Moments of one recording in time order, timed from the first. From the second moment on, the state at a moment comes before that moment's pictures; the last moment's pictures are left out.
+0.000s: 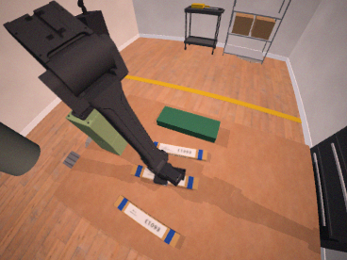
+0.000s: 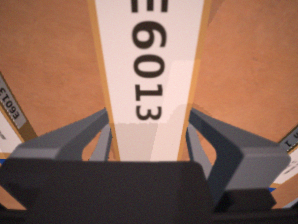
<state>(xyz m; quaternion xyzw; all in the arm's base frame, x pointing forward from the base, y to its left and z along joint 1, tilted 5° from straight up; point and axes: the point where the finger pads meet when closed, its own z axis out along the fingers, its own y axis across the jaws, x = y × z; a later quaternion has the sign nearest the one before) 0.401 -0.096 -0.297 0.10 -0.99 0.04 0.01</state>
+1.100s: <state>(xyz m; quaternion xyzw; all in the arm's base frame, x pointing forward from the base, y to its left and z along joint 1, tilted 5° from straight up) 0.397 -0.096 -0.300 0.10 -0.99 0.04 0.01</state>
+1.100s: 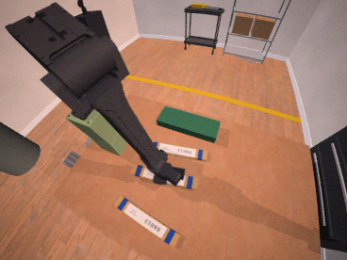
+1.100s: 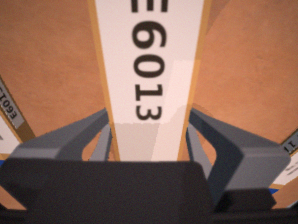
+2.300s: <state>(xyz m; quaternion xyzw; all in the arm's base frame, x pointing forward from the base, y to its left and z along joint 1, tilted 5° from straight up) 0.397 -0.097 -0.320 0.10 -0.99 0.04 0.01</state>
